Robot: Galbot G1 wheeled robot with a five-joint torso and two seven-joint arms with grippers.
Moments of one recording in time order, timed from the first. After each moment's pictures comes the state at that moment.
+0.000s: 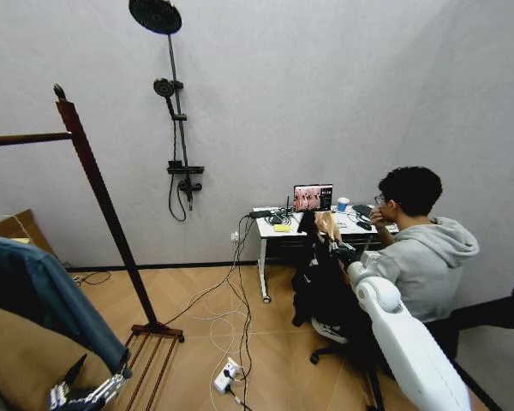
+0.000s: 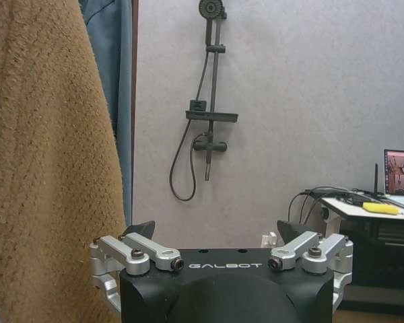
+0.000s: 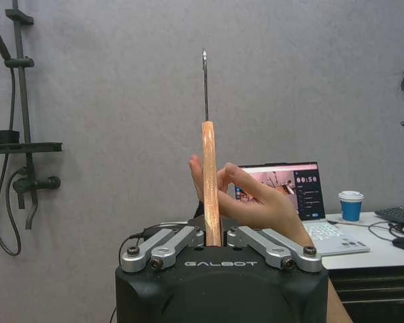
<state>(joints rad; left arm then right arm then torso) 1.94 -1.35 -0.90 -2.27 -0.51 -0.14 0.14 -0.80 1.02 0.56 1.68 0.60 -0.28 0.05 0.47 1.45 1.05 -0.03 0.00</state>
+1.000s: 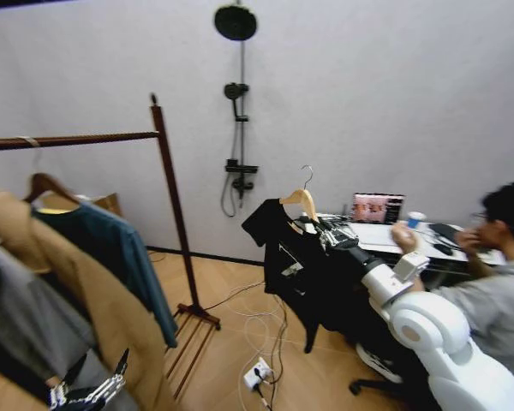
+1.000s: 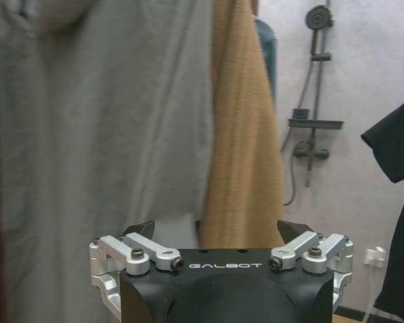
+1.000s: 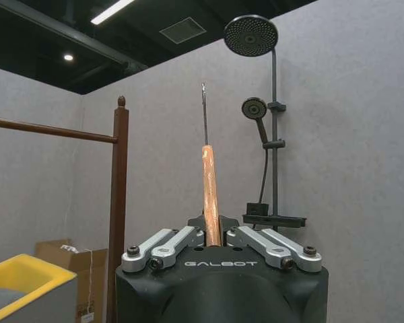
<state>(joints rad) 1.94 -1.35 -0.90 -2.27 -0.51 -0.14 0.13 -1.00 0.87 0.68 2.25 0.83 -0.38 0.05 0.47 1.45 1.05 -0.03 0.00</state>
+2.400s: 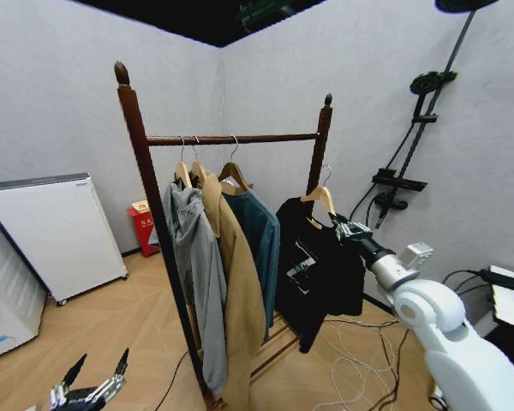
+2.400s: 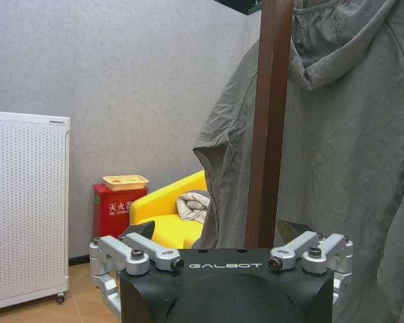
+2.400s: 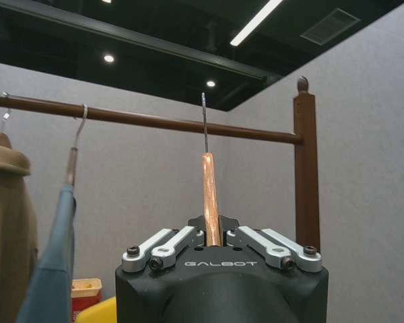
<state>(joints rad) 1.94 -1.35 -0.90 -2.27 -0.51 -0.14 0.13 -0.94 0.85 0.70 2.15 0.80 -0.31 0.00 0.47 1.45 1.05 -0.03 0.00</state>
